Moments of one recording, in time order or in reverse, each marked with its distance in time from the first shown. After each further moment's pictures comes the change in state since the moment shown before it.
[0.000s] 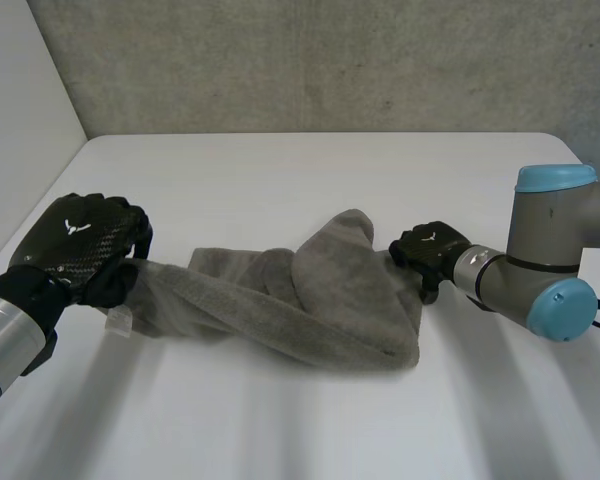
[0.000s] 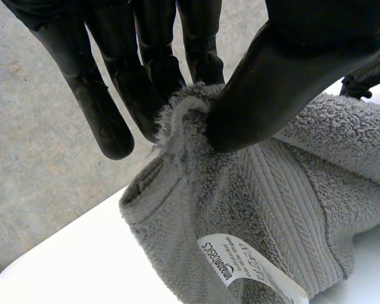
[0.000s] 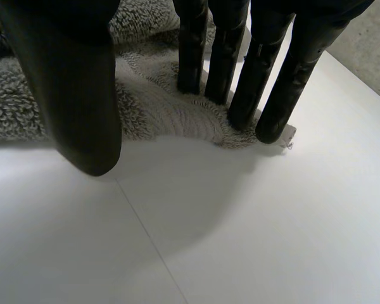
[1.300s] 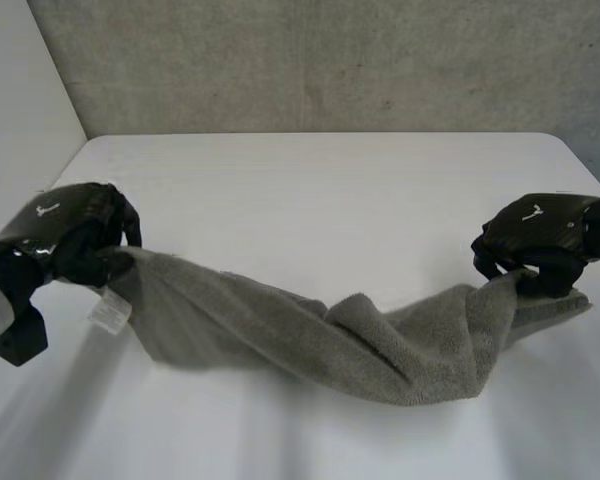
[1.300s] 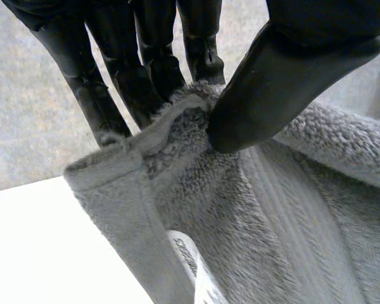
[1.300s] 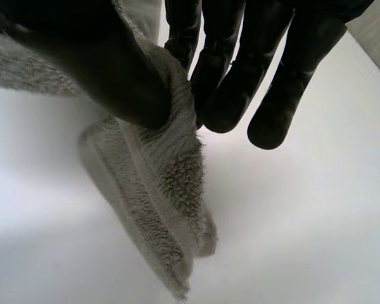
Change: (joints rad) left arm 0.109 -0.056 0.136 -0.173 0.102 -0.291; right arm -0.257 -0.483 0.034 0.833 -0.214 -0.475; left_hand 0.005 0.004 0.004 0.000 0.000; right_hand 0.613 0.626 0.641 0.638 0.638
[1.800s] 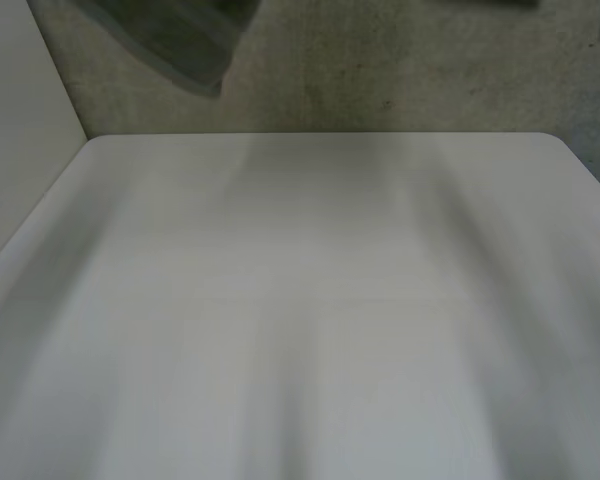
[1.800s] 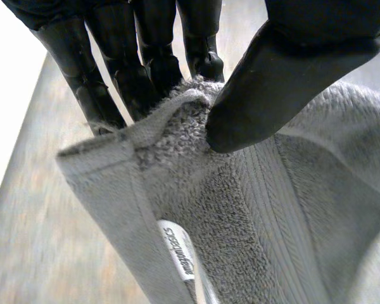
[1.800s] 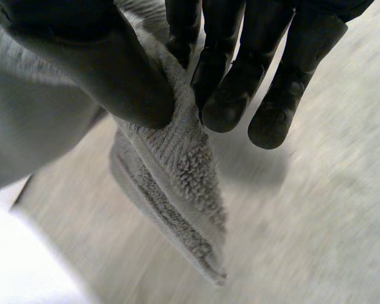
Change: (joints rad) left arm 0.031 -0.192 0.828 0.090 -0.217 -0.597; right arm 0.122 0.199 -0.889 -0.454 0.000 0.982; left_hand 0.004 0.004 0.001 0.000 0.000; right_hand 0.010 0.005 0.000 0.000 0.000
